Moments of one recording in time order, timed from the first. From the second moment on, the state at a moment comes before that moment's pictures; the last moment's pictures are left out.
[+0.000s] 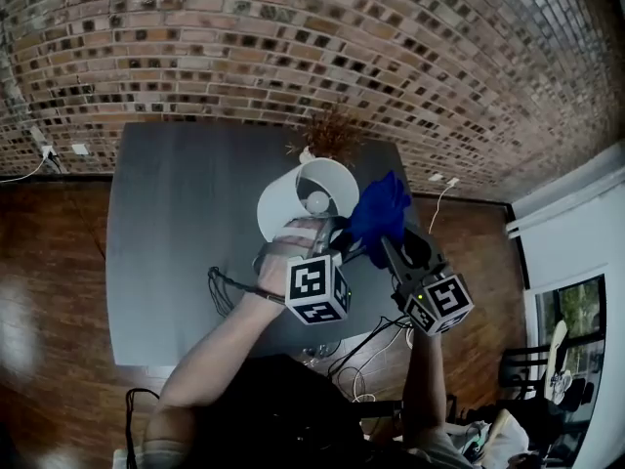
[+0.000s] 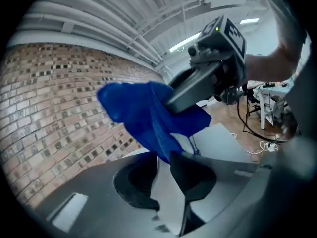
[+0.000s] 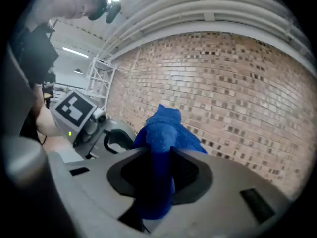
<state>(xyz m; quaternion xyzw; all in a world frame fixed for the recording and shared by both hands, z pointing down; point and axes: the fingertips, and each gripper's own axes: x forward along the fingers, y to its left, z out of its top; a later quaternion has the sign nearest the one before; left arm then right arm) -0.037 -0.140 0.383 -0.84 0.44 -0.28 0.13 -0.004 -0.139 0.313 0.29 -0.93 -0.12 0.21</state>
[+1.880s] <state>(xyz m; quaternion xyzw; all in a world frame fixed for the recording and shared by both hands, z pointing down) -0.028 -0.152 0.390 -0.85 0.42 -0.28 0.12 -0.042 -0.198 0.372 0.03 -0.88 -0.19 0.43</state>
